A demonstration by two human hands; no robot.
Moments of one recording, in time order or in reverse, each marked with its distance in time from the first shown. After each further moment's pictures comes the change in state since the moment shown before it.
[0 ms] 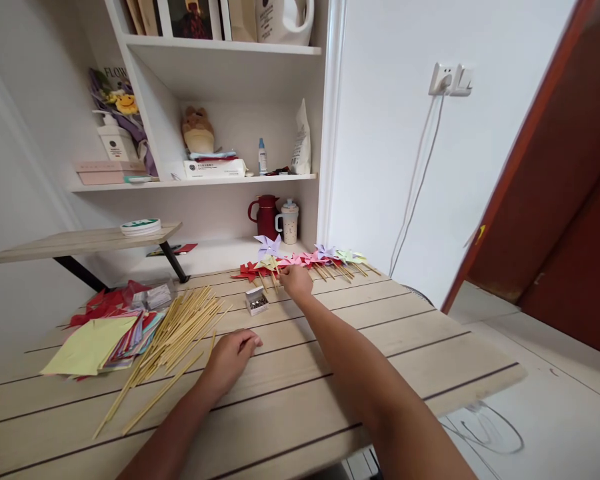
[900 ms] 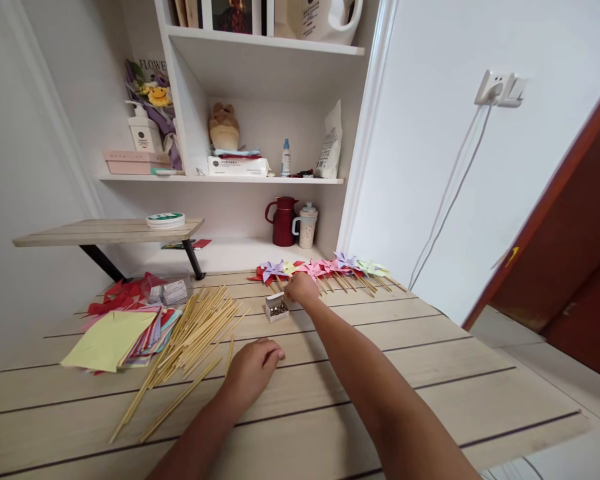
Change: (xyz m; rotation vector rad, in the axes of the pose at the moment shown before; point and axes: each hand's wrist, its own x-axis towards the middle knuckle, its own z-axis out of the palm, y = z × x) left_hand -0.001 -0.003 0.006 -0.015 -0.013 0.017; right_hand 0.014 -0.025 0.032 -0.246 -0.144 0.013
